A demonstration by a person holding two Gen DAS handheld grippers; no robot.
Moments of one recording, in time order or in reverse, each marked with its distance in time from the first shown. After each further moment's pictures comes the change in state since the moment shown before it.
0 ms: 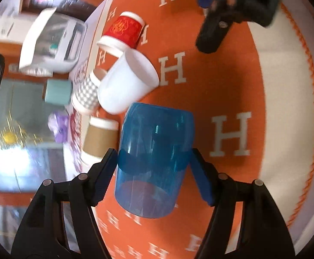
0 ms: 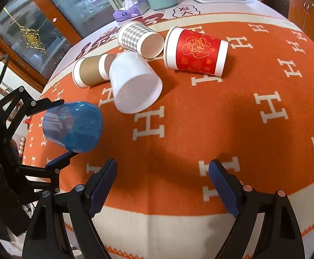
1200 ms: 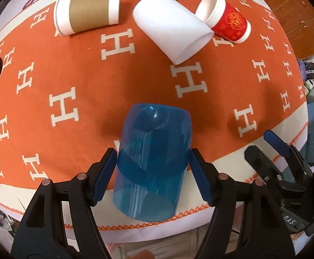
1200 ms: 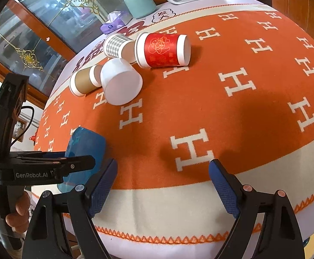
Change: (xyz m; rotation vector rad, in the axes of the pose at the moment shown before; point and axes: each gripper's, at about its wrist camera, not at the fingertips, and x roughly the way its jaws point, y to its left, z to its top) left arm 0.021 0.059 -0.011 -1.278 0.369 -0.594; right arm -0.038 -0.052 -0.030 0.128 -0.023 0.054
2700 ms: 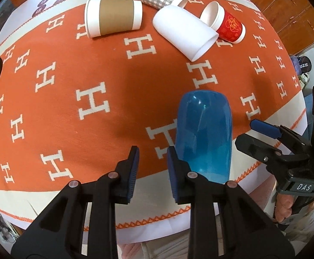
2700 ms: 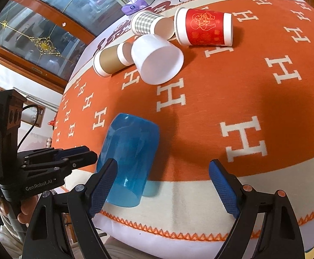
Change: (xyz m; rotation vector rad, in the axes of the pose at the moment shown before) left arm -0.025 0.042 -0.034 0.069 -0.110 0.010; right arm 0.027 0.036 0.002 -0.034 0.134 0.148
